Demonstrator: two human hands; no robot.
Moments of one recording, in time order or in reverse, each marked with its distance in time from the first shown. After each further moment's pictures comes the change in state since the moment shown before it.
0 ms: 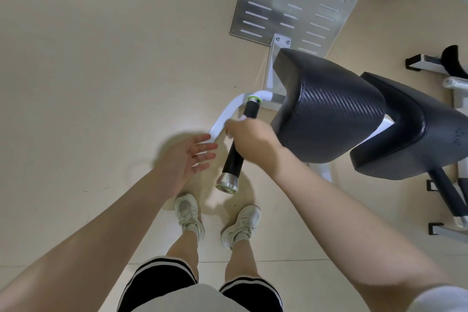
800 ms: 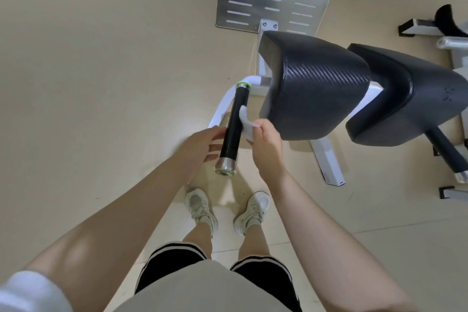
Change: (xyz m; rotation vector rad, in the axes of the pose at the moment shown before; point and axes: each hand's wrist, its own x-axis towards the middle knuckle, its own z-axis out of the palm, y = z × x) left_hand -0.014 0.003 0.032 0.392 -0.102 0.046; right_hand -0.047 0.007 0.066 1.283 0.553 0.485
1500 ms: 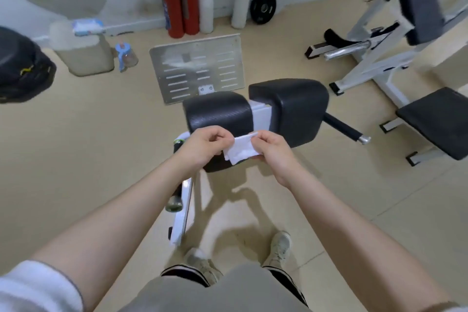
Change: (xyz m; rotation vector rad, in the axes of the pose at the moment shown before) left_hand -0.082 0.100 0.146 0.604 -0.242 0.515; right_hand -0.071 -0.072 -0.200 0.294 0.000 -0.017
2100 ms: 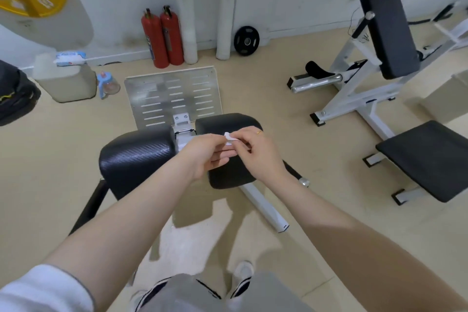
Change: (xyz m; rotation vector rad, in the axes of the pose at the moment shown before) left_hand 0.130 0.119 0.187 -0.489 0.136 -0.319; right_hand 0.070 -0.028 -0.213 -0.600 0.079 -0.638
